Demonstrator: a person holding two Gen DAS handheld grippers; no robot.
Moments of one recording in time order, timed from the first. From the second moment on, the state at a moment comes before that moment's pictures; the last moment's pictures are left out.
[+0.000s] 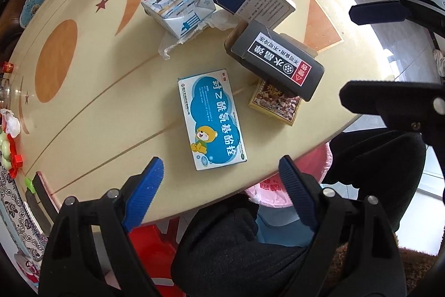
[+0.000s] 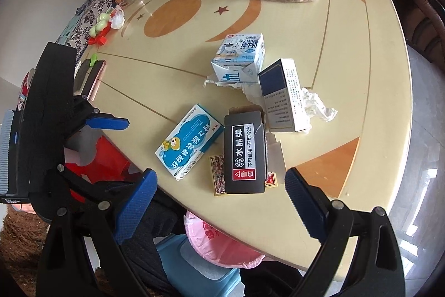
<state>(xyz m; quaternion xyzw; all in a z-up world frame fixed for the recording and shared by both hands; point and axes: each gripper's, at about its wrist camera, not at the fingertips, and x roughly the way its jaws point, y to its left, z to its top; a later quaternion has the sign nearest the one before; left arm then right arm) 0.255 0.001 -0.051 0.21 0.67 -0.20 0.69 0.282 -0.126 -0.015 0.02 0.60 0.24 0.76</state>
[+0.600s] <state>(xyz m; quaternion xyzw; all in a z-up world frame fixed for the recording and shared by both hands) 0.279 0.009 -0.113 0.18 0.71 -0.20 0.66 0.322 -0.095 -0.087 -0.03 0.65 0.23 0.73</state>
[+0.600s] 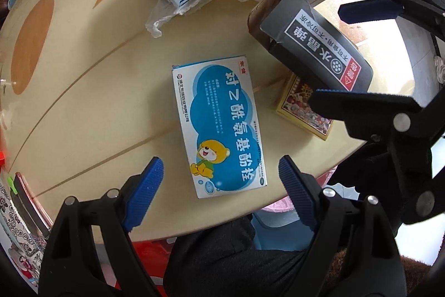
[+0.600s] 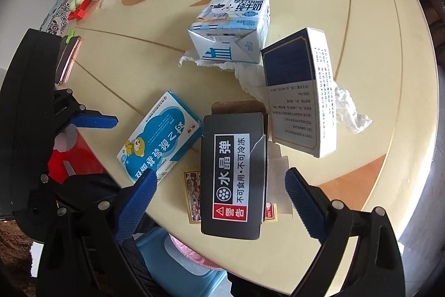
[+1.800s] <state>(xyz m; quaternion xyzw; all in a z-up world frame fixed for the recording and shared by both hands) 0.297 0.008 -0.143 0.17 0.71 -0.18 0.66 0.325 -0.097 -0.095 -0.04 0.63 0.20 0.75</state>
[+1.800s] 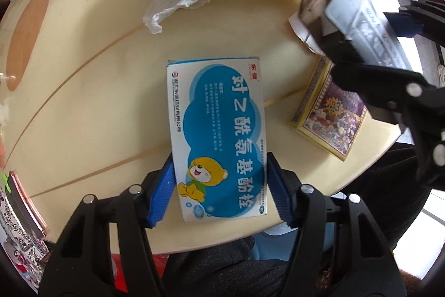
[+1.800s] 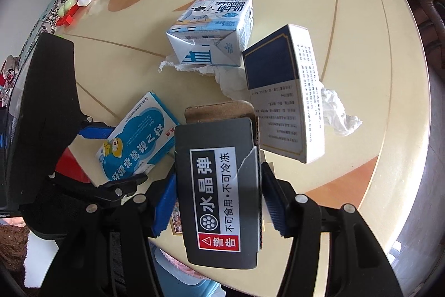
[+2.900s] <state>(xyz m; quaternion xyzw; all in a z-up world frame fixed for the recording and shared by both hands) 0.151 0.044 0.019 0.19 0.57 -0.18 0.78 0.166 -0.109 0.020 -0.05 0.55 0.18 0.82</state>
